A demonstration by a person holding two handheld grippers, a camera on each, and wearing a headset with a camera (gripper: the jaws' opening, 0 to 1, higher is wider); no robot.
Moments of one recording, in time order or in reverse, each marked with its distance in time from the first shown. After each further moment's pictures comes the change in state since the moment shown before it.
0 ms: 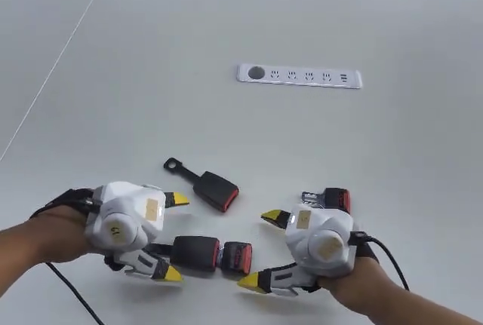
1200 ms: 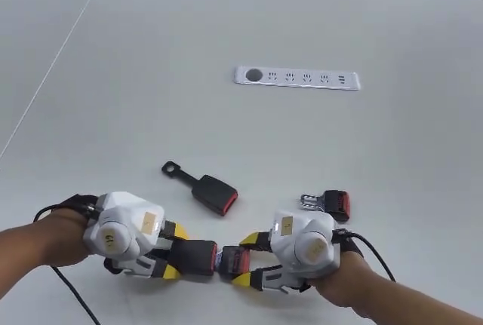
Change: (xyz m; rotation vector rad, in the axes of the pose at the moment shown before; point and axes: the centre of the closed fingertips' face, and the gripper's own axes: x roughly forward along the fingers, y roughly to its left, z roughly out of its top) left arm 0.022 -0.032 -0.022 0.083 -0.002 -0.197; right arm 0.032 0.023 -0.003 -0.065 0.039 0.152
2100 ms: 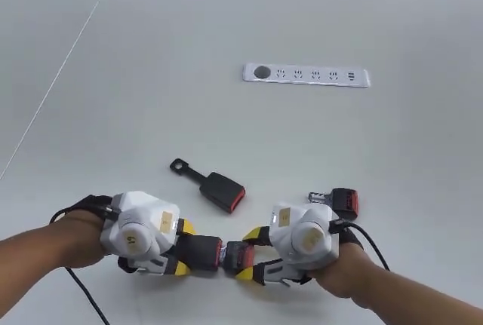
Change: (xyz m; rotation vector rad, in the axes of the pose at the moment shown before) left arm 0.001 0.002 0.002 -0.024 0.073 0.049; right arm 0.006 -0.001 0.004 0.005 0.031 0.027
